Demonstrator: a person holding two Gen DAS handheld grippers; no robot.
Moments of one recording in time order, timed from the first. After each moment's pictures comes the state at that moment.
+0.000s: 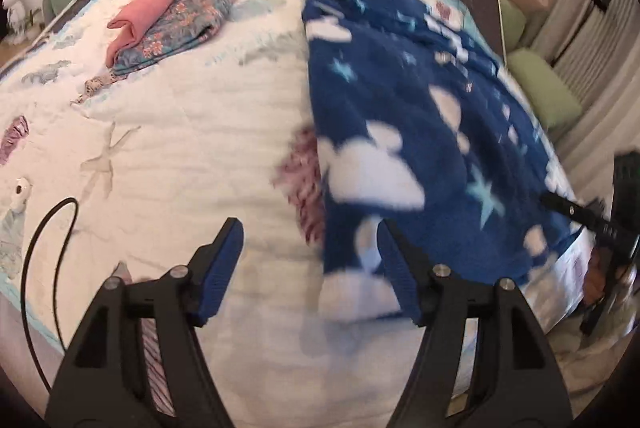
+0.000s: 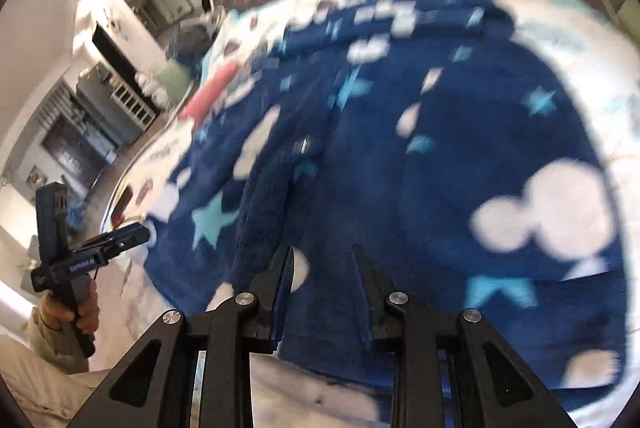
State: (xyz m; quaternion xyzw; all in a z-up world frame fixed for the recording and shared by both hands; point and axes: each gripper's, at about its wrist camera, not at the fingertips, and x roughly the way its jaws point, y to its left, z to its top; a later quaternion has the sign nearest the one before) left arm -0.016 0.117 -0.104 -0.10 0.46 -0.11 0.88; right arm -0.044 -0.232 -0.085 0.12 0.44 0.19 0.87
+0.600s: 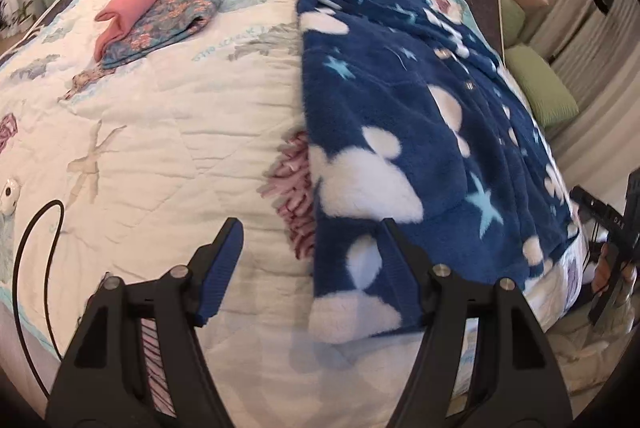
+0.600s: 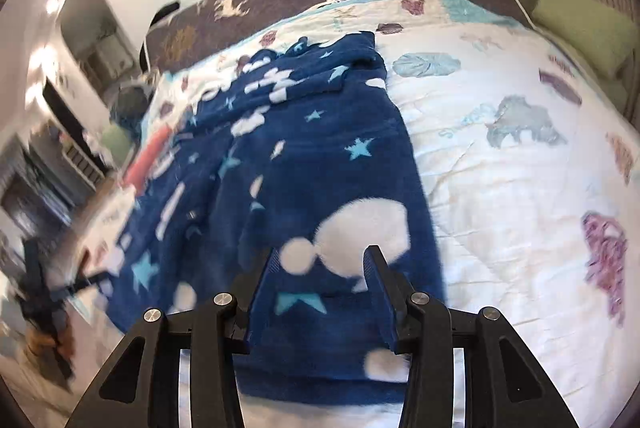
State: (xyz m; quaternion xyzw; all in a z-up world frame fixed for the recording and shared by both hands) left arm -0.004 0.106 -0.112 -0.08 0.49 -0.12 0.86; right arm -0.062 -0.327 -0.062 0.14 0.41 0.07 0.90
